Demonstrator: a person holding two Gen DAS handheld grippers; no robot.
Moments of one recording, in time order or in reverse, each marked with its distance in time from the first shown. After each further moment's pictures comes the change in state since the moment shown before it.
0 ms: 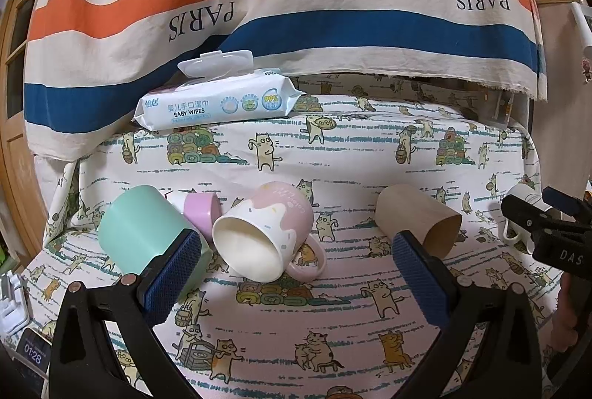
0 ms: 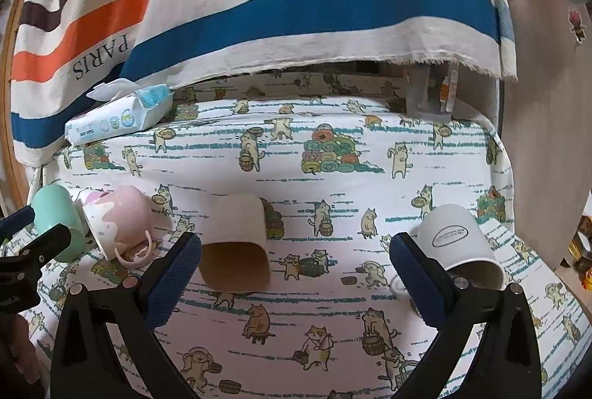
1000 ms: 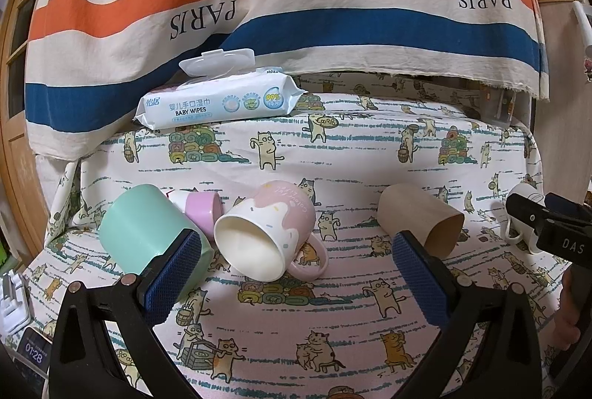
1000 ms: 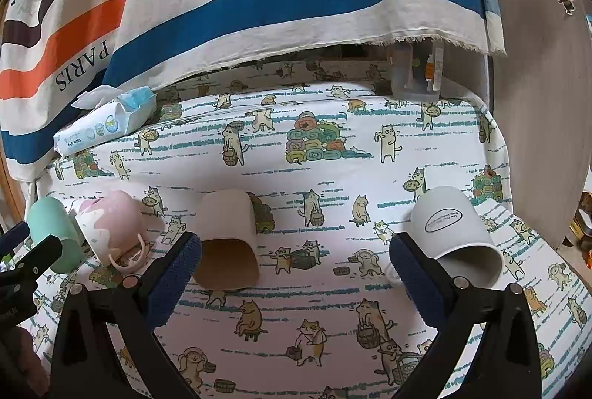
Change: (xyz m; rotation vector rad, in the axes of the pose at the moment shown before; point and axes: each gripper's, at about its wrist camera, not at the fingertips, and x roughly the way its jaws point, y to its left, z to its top) left arm 0.001 0.003 0.000 -0.001 0.006 0.004; right arm 0.006 -0.010 -0.001 0.056 0.035 -0.016
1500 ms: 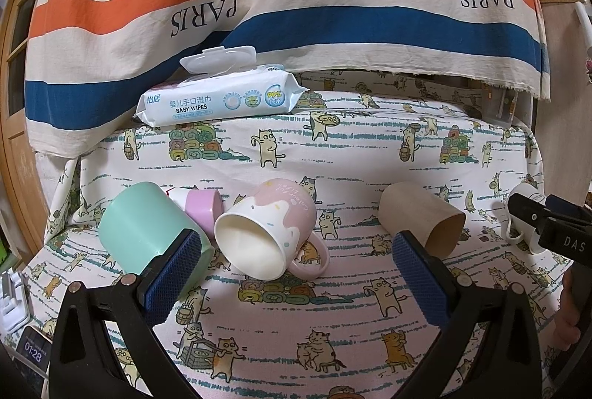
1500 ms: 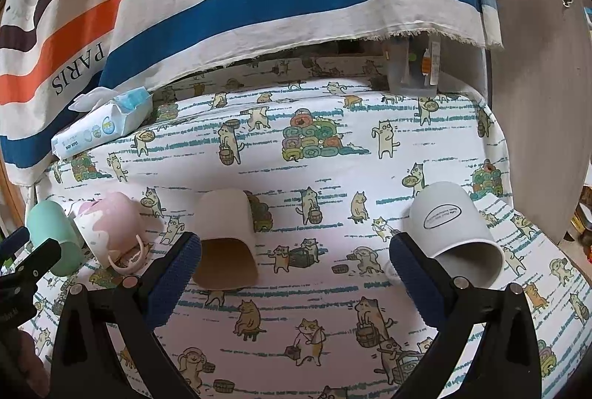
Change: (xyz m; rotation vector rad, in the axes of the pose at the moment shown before) left arm 0.002 0.001 0.000 -0.003 0.008 0.002; right arm 0.001 -0.002 0.000 0.011 0.004 0.001
